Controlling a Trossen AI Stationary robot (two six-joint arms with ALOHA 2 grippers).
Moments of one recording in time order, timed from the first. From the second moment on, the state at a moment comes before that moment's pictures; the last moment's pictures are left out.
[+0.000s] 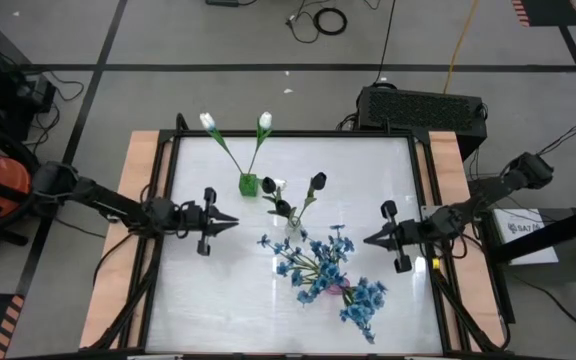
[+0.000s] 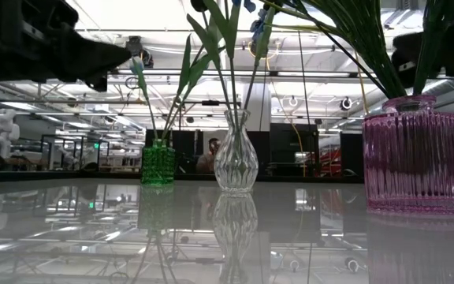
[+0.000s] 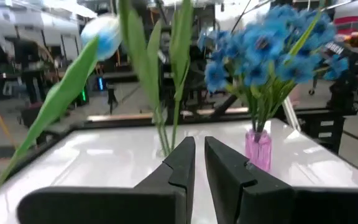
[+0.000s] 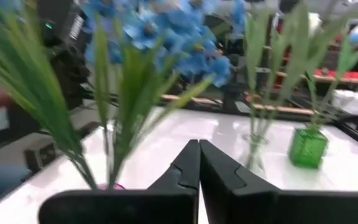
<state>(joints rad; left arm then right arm) -0.20 0.98 0.01 1.10 -0.13 0.08 0.52 0.57 0.01 0.61 0.33 -0.04</state>
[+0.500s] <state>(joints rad) -0.12 0.70 0.01 0.77 -0.05 0.03 0.44 0.39 0.01 0.40 0.34 -0.01</state>
